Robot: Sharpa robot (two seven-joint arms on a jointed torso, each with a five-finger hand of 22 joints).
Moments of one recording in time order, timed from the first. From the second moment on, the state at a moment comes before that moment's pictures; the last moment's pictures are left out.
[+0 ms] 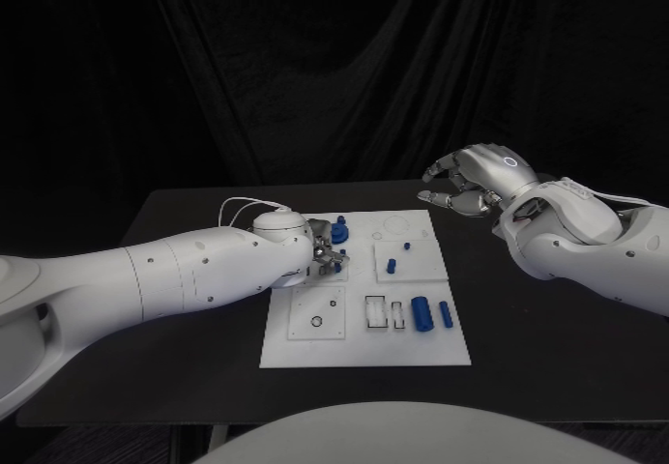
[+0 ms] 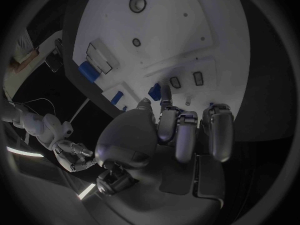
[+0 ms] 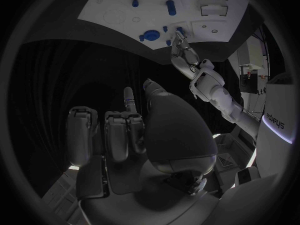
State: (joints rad) left arm 1.20 -0.43 -0.21 1.26 -1.28 0.01 -0.57; left_hand 1.23 0.18 -0.23 0.26 0.32 1.02 0.03 0.34 0.88 1.40 0.03 1.43 1.19 1.47 -0.07 1.57 1.31 0.05 1.42 0.04 1.46 1.31; right arm 1.32 -0.98 -0.25 1.63 -1.65 -0.65 -0.20; right_hand 1.35 -0.07 0.12 0.29 0.24 0.93 0.11 0.17 0.27 1.46 0.01 1.57 1.31 1.47 -0.06 1.57 1.31 0.03 1.47 0.05 1.48 1.31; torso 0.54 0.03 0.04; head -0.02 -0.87
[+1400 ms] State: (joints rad) left arm 1.18 -0.41 -0.21 1.22 -1.28 0.03 -0.56; left_hand 1.29 0.16 -0.14 0.25 0.39 1.03 0.03 0.30 0.89 1.40 0.03 1.43 1.19 1.46 -0.07 1.57 1.31 0.05 1.42 0.03 1.45 1.31; right arm 1.32 -0.97 -0.25 1.62 -1.65 -0.65 -0.20; right_hand 1.35 -0.07 0.12 0.29 0.25 0.94 0.10 0.16 0.27 1.46 0.01 1.57 1.31 1.47 -0.06 1.57 1.31 0.03 1.47 0.05 1.47 1.31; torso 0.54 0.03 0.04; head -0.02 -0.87
